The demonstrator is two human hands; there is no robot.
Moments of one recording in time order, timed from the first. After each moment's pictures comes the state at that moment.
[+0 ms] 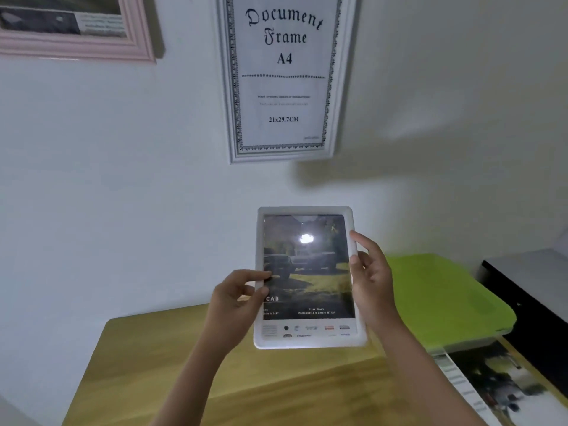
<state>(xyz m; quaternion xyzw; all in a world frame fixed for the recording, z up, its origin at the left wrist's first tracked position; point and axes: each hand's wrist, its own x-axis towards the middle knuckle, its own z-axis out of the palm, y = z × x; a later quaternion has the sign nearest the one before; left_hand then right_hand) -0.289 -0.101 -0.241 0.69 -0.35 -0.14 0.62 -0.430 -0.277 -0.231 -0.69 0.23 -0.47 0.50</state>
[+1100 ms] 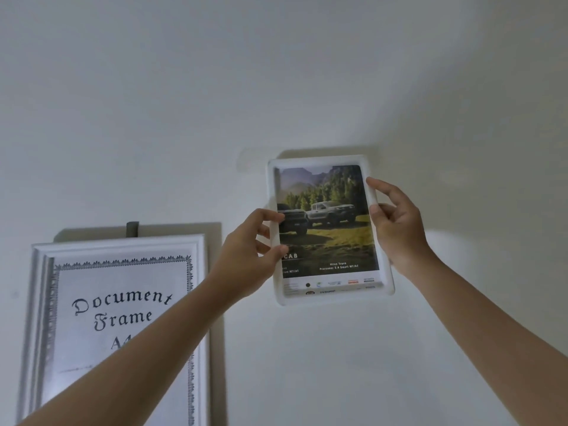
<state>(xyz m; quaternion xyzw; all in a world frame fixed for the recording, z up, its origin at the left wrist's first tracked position) -0.279 -0.451 0.134 0.60 -0.56 0.23 0.52 -0.423 -0.642 0.147 -0.68 0.01 -0.65 0.34</state>
